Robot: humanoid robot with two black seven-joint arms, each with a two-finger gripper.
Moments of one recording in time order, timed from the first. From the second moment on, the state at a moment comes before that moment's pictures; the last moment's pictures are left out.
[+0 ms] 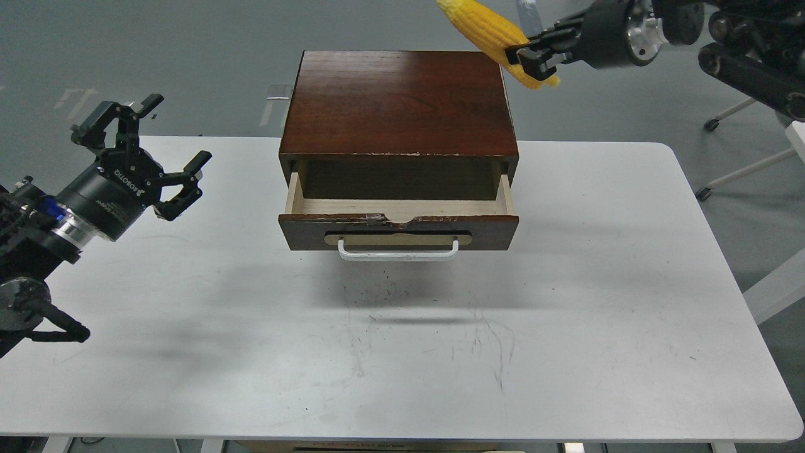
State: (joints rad) left arm -0.48 0.81 -0.69 -1.18 0.12 -0.49 -0.49; right arm 1.77 -0.38 -0.44 0.83 -1.35 0.27 0.49
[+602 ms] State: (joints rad) left arm -0.48 0.81 -0.69 -1.18 0.12 -0.49 -0.49; right arm 1.86 -0.22 -0.60 1.01 -1.37 0.26 0.49
